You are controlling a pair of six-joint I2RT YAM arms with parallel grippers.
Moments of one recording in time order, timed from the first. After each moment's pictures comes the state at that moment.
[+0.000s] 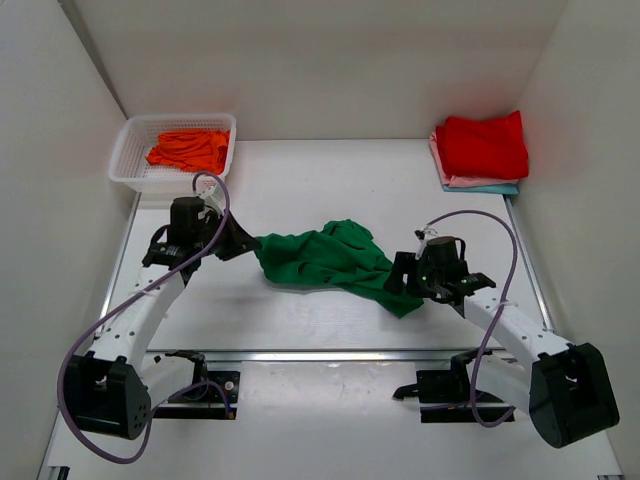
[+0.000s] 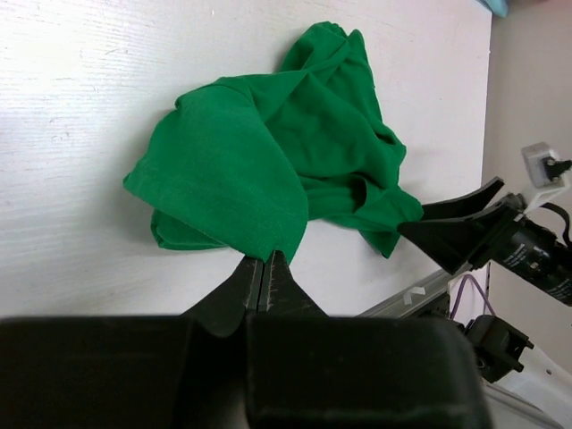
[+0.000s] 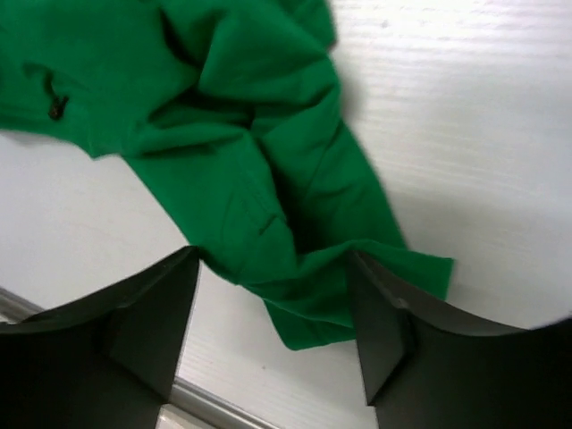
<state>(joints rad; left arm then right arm) -0.17 1.09 0.83 -0.40 0.43 -0.58 0.32 1.04 0.49 -0.27 -0.22 0.39</state>
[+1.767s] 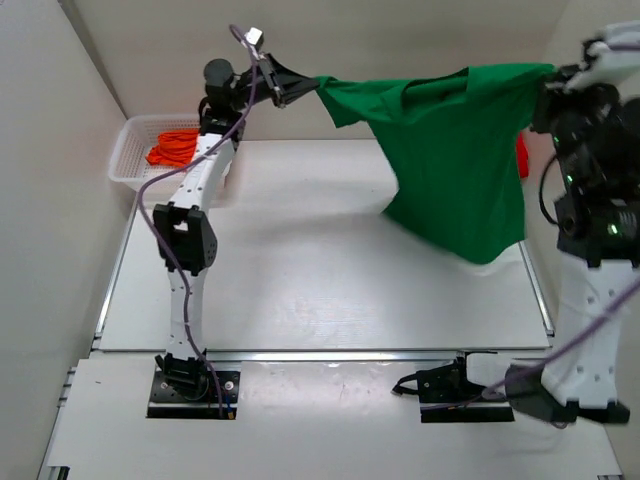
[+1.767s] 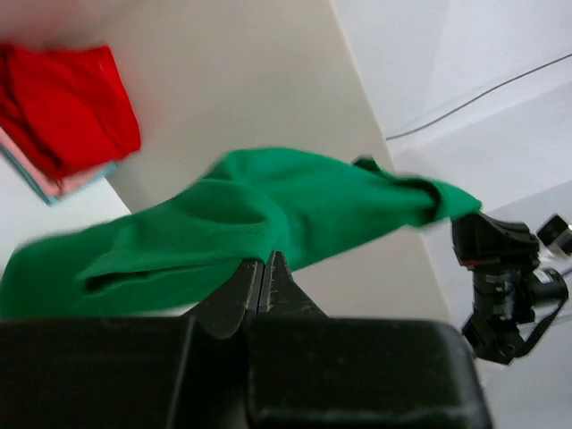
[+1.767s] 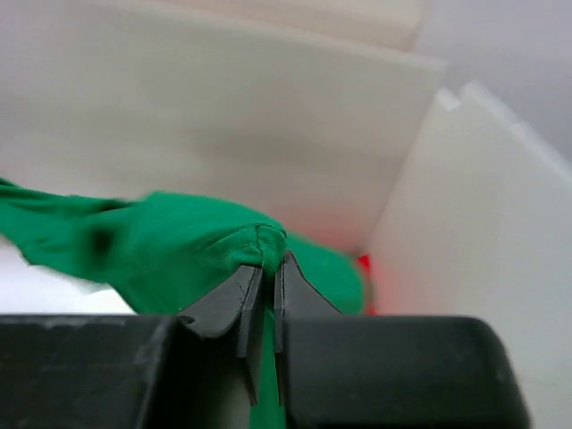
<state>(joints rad) -0.22 2.35 2.40 0.27 0.94 -1.39 -0.01 1.25 1.99 -0.57 -0.02 -0.17</state>
